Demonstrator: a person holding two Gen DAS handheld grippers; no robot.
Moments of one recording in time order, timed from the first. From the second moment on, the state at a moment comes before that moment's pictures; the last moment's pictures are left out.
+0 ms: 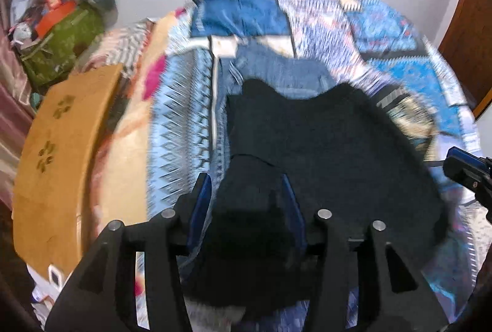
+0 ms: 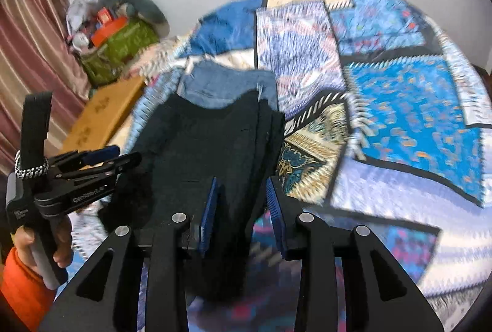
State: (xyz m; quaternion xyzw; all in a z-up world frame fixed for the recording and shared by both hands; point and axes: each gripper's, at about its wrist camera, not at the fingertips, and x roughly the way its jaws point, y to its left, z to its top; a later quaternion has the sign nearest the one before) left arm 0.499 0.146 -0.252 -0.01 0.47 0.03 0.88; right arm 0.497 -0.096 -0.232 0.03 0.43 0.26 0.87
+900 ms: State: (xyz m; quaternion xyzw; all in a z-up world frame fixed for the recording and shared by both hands) left arm 0.096 0.078 0.018 -0.01 0.12 0.01 0.99; right arm 0.148 -0.162 -0.001 0.05 0.06 0.28 0.96
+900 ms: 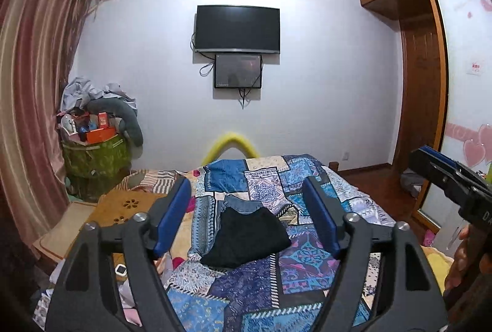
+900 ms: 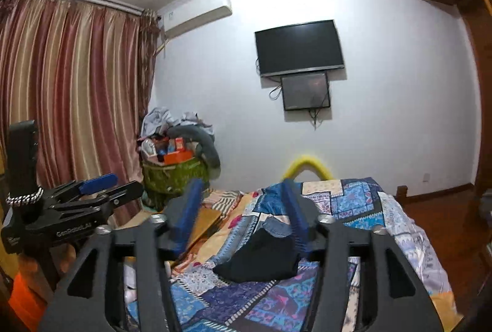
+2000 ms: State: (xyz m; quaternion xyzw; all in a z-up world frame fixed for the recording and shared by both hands) left arm 0.069 0.073 0.005 -0.02 0.11 0.00 0.99; right arm 0.133 -0.169 -0.010 0.02 0.07 0.25 0.97
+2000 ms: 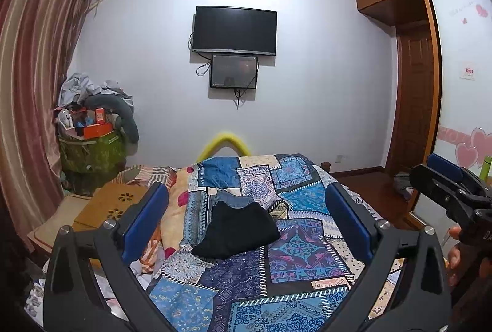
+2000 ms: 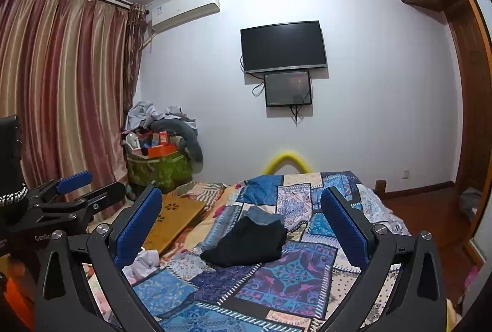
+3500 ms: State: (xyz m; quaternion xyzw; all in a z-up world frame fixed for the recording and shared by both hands) left arm 0.072 0.066 0.002 -0.02 0.12 -0.02 0.99; right arm 0.129 -0.174 -0.012 0.03 0.07 0.23 0.97
